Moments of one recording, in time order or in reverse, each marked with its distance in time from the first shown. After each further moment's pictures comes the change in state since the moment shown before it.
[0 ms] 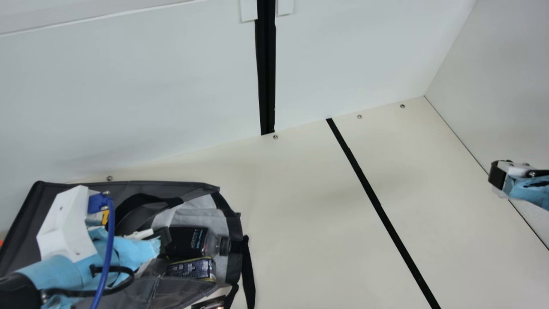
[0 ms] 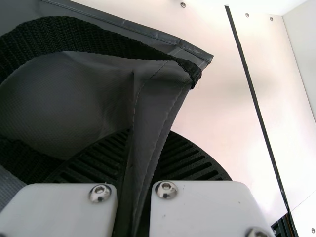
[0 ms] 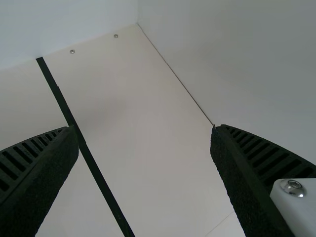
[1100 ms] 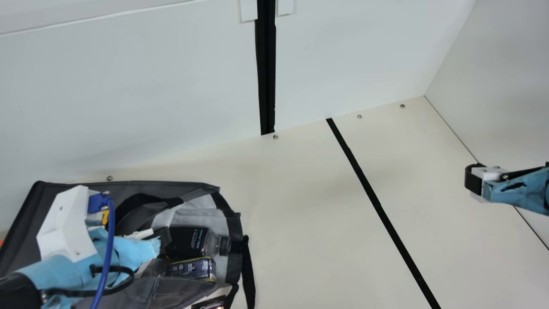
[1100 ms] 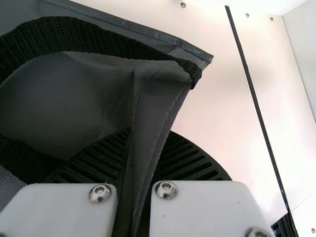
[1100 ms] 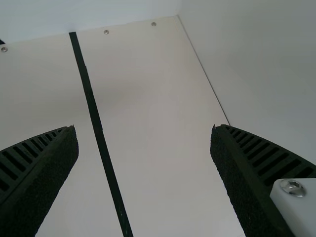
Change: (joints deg) left arm 0.0 0.0 0.0 0.0 0.0 0.0; right arm 1.9 2.9 2.5 6.1 -0.2 -11.8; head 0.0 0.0
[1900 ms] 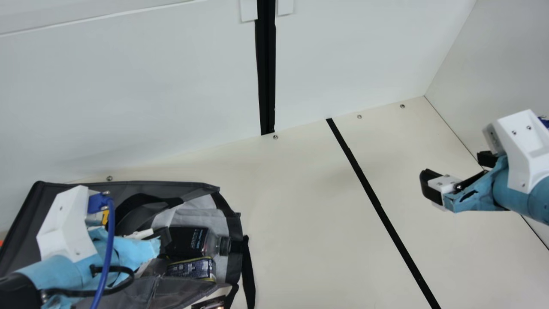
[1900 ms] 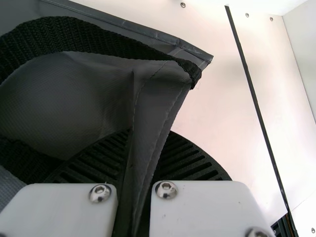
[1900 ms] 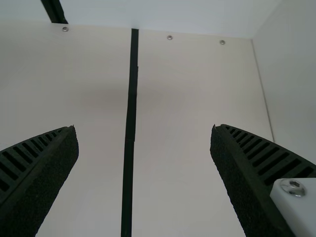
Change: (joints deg) left arm 0.0 0.0 0.0 0.0 0.0 0.0; right arm 1.3 3.8 13.4 16.9 -8.7 -25.5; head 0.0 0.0
